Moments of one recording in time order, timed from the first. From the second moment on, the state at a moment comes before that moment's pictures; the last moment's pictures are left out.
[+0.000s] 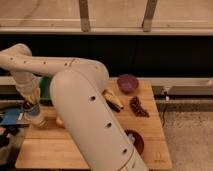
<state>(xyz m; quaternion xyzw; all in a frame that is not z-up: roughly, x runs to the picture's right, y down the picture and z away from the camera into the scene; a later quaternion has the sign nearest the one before) -0.356 0.049 0.755 -0.39 0.08 0.24 0.89</state>
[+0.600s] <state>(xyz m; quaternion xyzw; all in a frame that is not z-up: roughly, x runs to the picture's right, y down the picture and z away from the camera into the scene) -0.350 0.045 0.754 -0.39 0.07 0.25 0.89</state>
